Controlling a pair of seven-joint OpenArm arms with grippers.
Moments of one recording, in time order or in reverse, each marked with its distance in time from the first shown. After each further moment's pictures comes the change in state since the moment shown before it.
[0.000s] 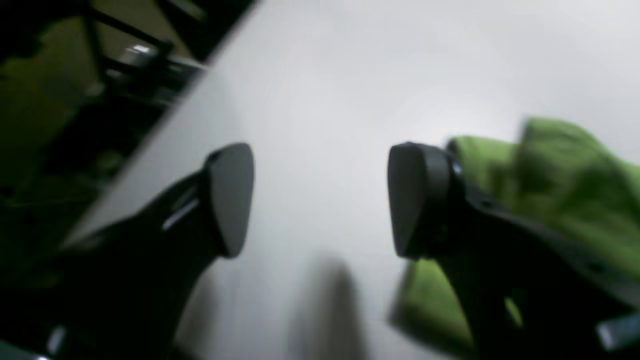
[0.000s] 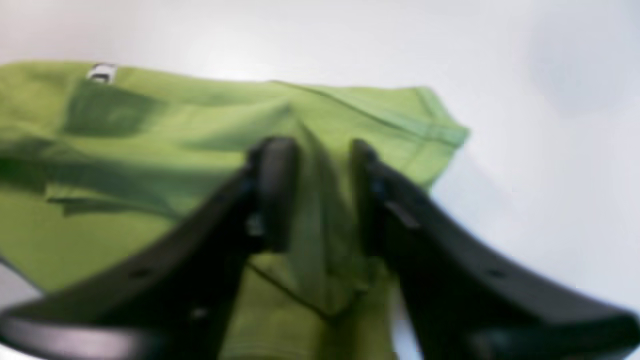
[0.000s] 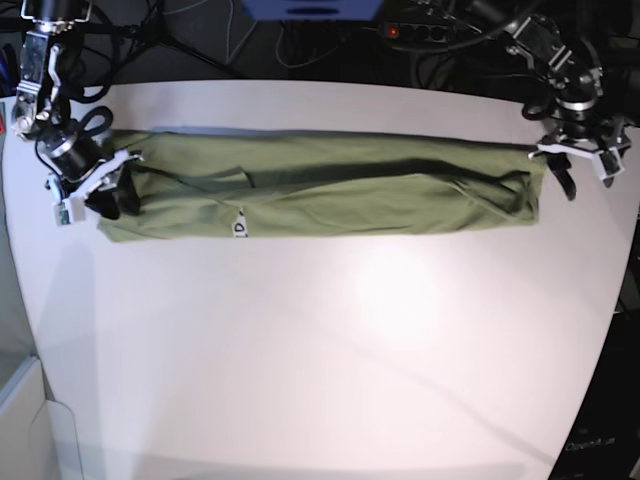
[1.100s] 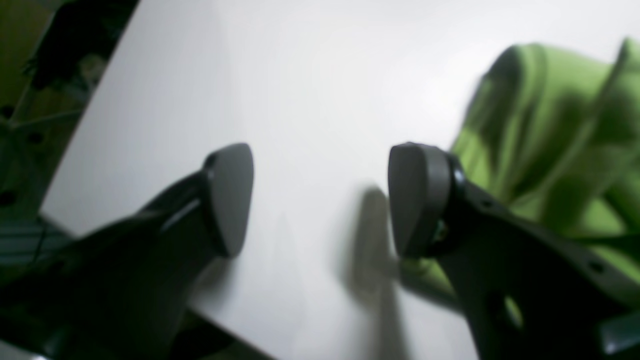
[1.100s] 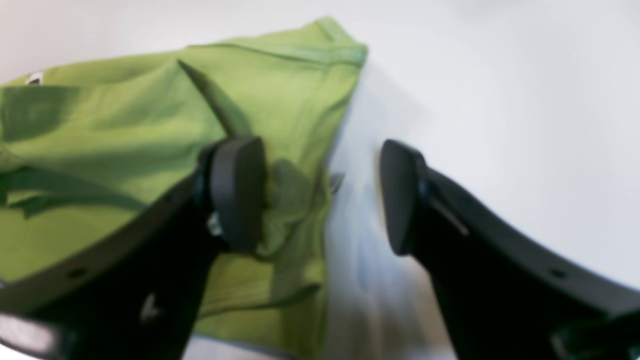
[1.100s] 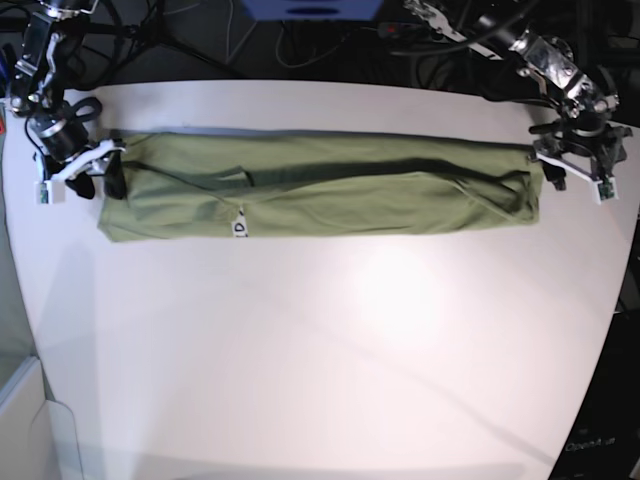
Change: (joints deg) left arm -3.6 -1.6 4.2 3.3 -1.6 0.0 28.9; right arm -1.2 -5.0 9.7 -1.8 0.1 0.2 -3.9
